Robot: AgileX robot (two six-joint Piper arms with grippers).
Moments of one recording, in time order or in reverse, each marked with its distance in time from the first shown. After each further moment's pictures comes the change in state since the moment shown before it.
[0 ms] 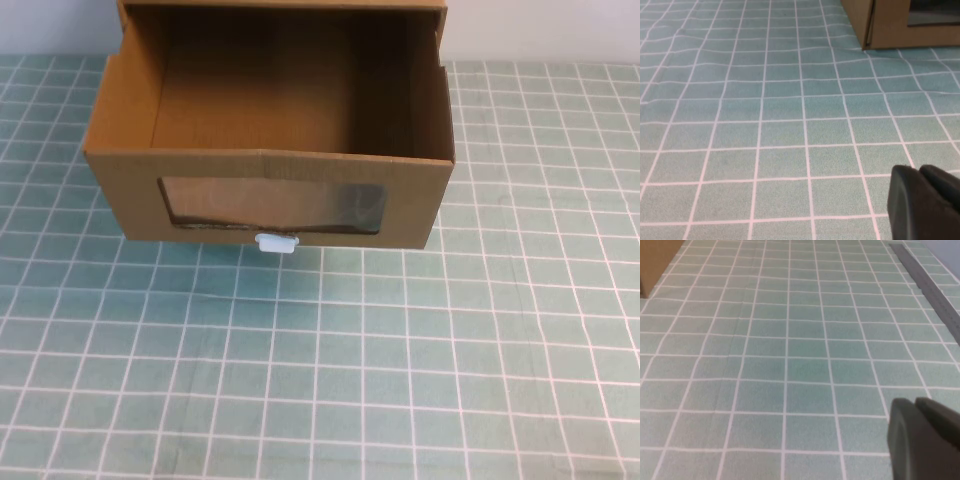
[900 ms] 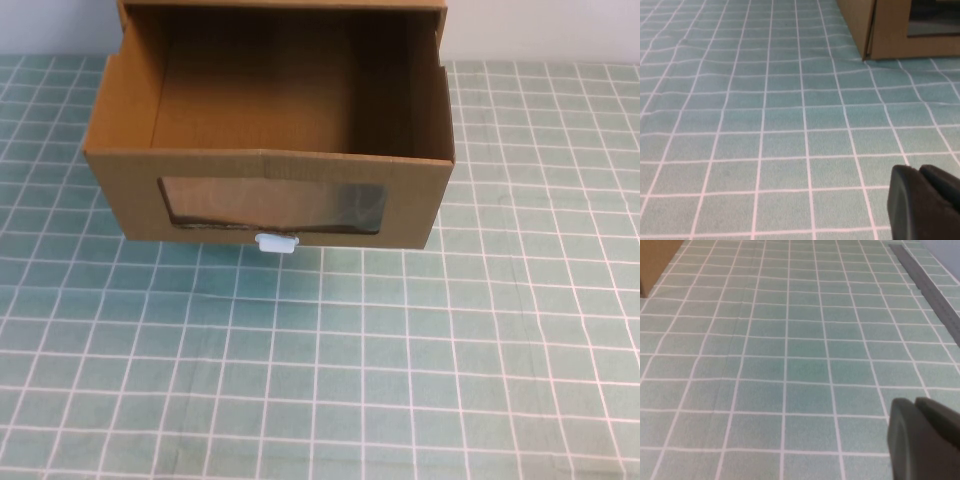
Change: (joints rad) right arm 0.000 0.000 0.000 -0.004 0.000 0.000; left arm 0.000 0.000 0.000 0.000 -0.021 0.000
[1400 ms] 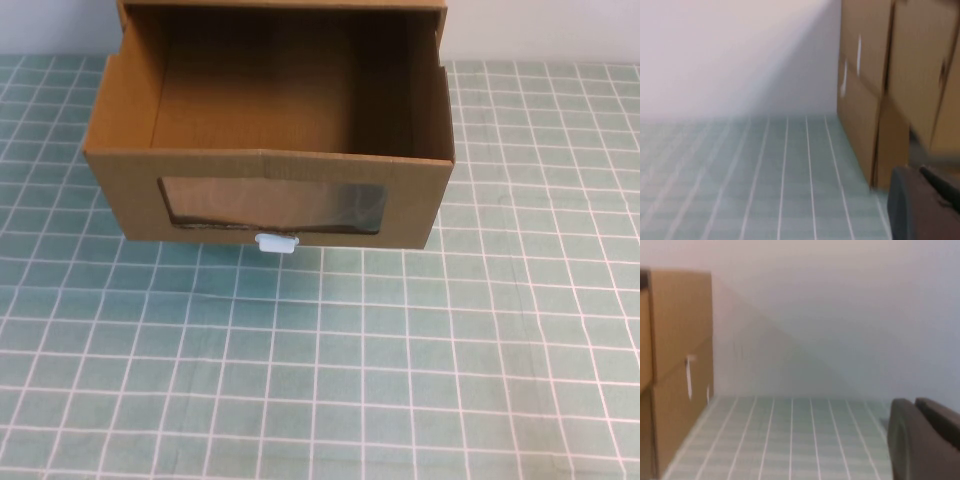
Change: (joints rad) right arm 0.000 0.000 0.002 -0.004 -0.449 0.000; left arm 0.000 0.000 0.000 -0.004 -0.307 0.000
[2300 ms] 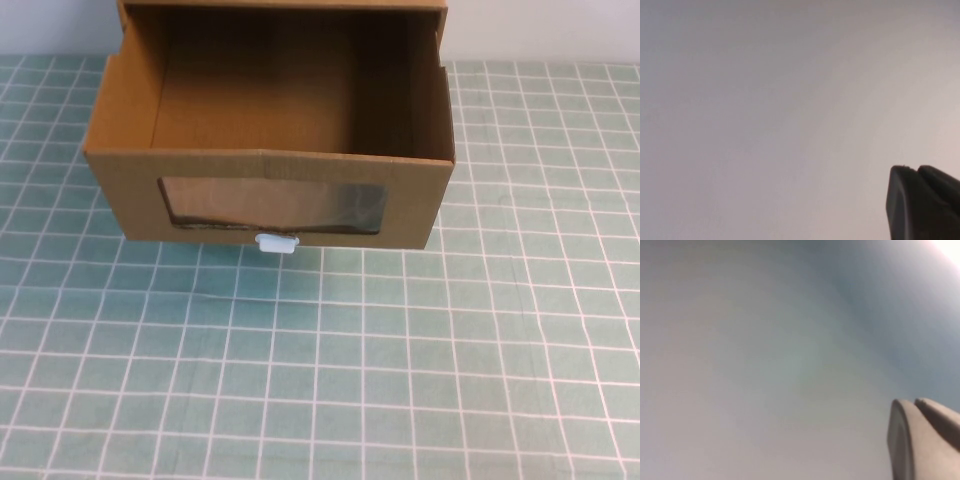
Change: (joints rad) right arm 0.000 -0.004 -0.002 0.052 -0.689 0.000; left arm 0.000 0.000 0.000 -0.012 -0.716 -0.167
